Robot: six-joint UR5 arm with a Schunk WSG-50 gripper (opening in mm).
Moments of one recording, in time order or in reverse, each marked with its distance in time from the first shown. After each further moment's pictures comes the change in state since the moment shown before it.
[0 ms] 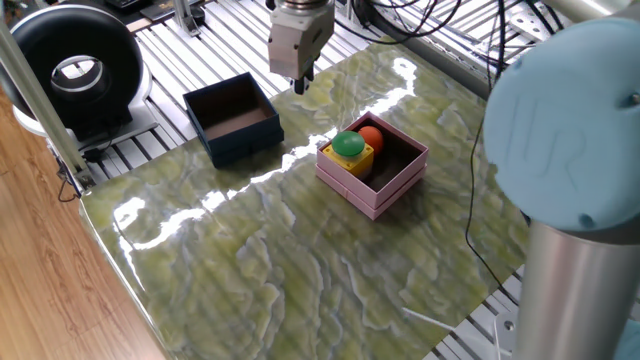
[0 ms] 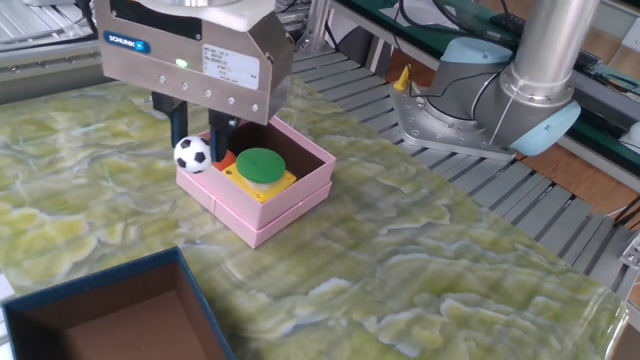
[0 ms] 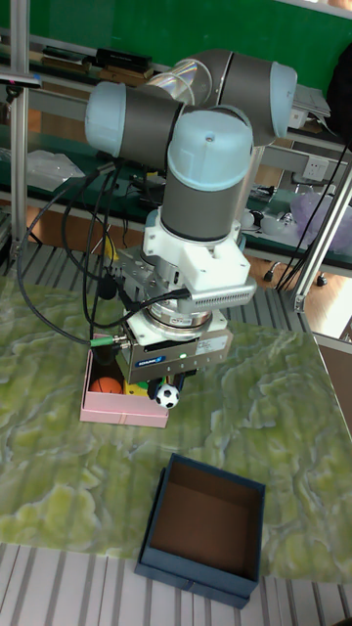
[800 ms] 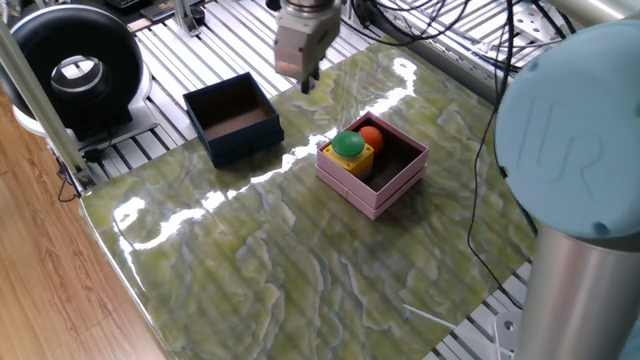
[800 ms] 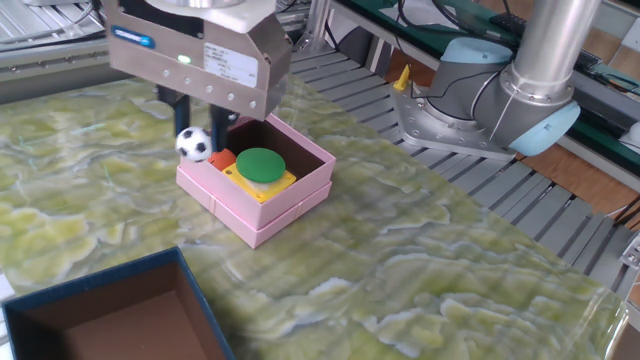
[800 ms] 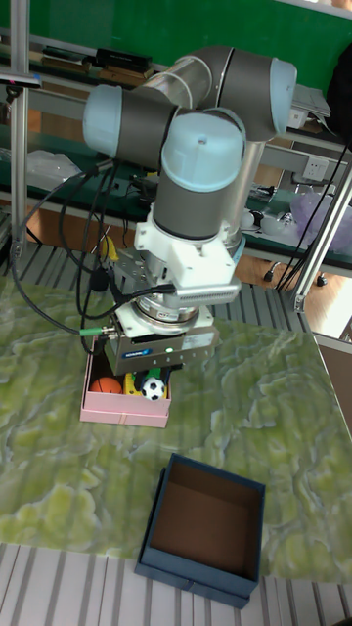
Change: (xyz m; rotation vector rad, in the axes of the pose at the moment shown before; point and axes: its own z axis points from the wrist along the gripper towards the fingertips) arm 0.052 -0.014 0.013 0.026 0.088 0.019
